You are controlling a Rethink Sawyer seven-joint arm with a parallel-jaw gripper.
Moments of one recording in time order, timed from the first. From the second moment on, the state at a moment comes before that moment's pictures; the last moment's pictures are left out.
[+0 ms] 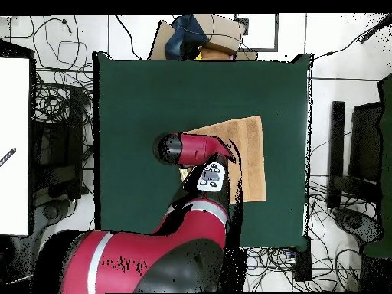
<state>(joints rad) 0.01 -0.26 -0.22 1.40 0.02 0.50 1.00</state>
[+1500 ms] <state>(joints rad) 0.08 -0.21 -0.31 1.36 0.15 0.55 1.05</state>
